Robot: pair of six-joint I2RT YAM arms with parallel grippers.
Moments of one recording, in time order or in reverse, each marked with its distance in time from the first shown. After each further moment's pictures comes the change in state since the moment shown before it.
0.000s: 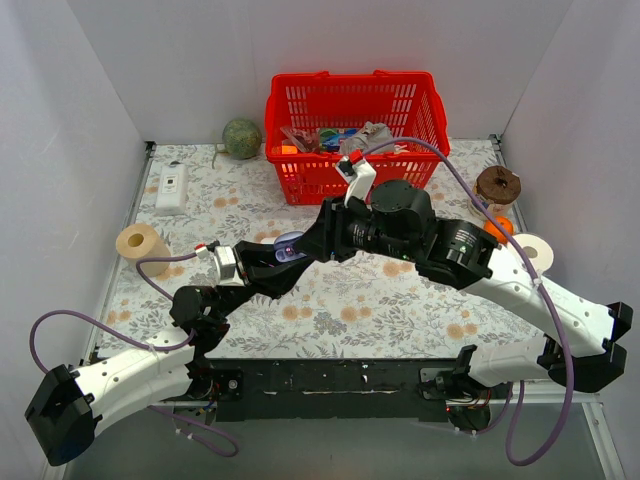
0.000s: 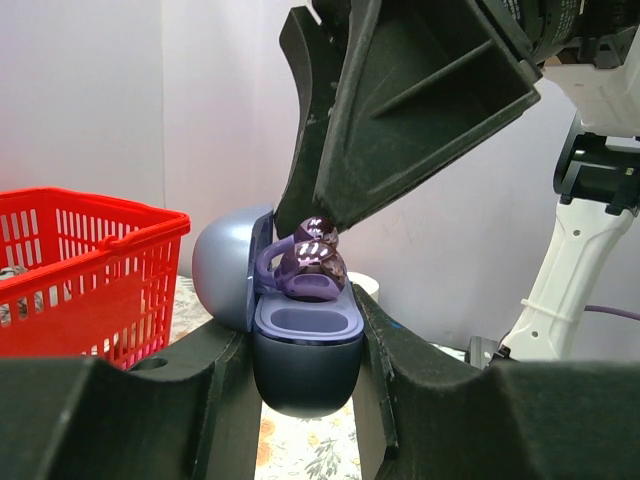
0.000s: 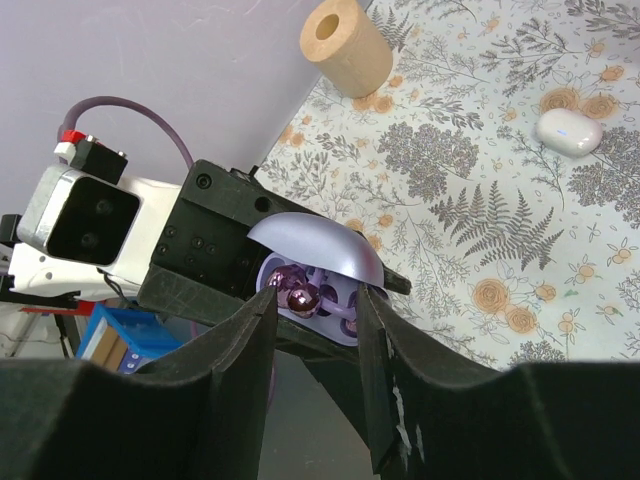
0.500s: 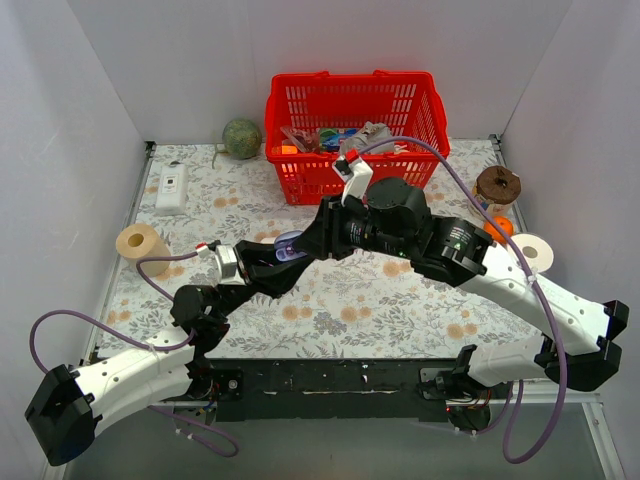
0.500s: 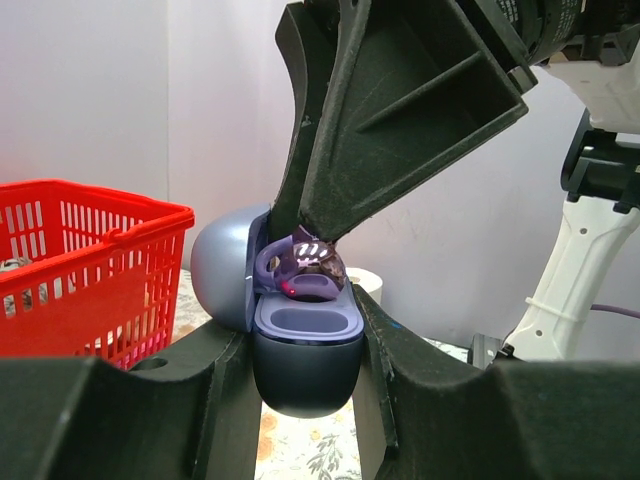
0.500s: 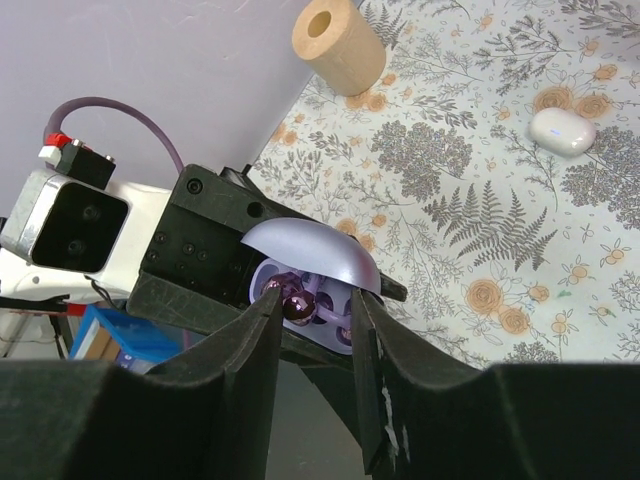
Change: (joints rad) left arm 0.000 0.001 0.000 -0.009 0.000 0.000; right arm -0.008 0.024 0.000 0.003 -0.021 -0.007
